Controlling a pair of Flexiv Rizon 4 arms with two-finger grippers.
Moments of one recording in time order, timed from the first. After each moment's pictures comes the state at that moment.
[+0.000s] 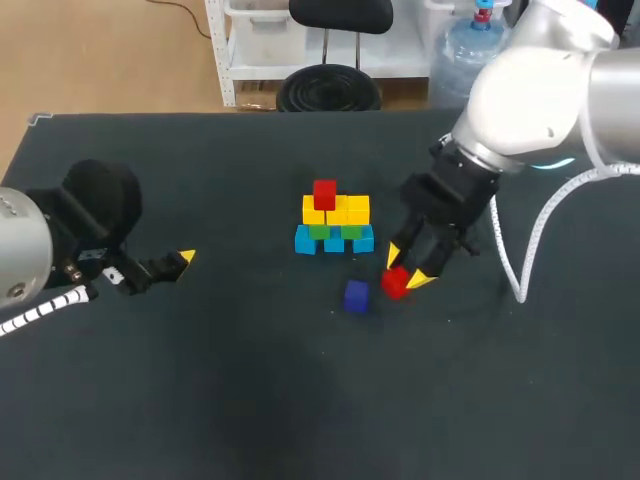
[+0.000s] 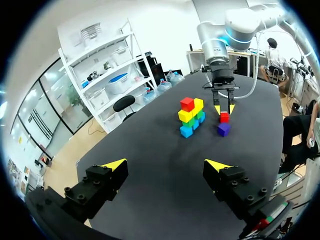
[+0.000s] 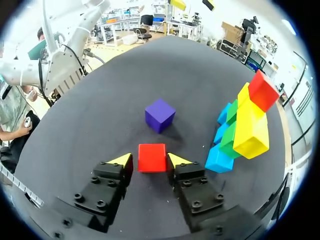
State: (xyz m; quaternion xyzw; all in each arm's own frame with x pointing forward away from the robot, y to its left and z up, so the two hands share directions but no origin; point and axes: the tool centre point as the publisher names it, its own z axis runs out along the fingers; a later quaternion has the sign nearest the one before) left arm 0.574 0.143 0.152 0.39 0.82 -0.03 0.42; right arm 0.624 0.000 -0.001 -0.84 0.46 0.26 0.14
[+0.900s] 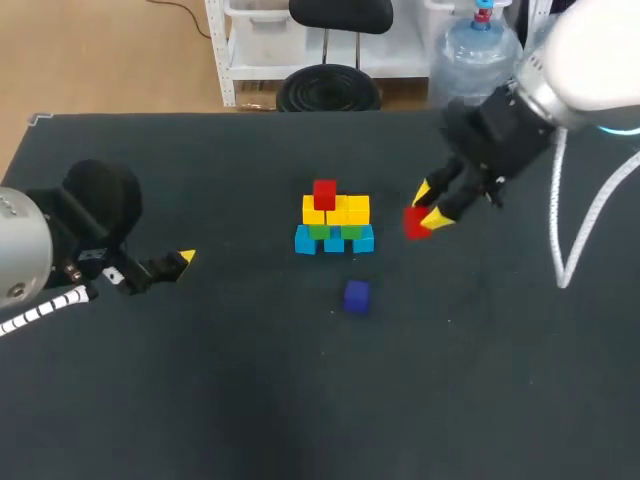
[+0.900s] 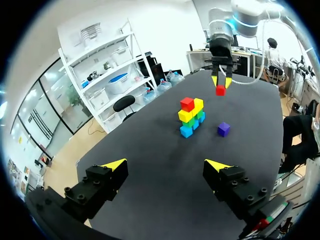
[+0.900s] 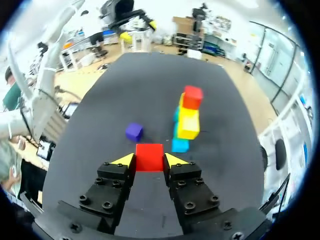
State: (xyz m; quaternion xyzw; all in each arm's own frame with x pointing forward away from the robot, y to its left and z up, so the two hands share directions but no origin) left arm 0.574 0.143 0.152 0.39 0.82 -0.03 0.42; right arm 0.653 -0.023 0.099 -0.71 0.63 0.25 0.22
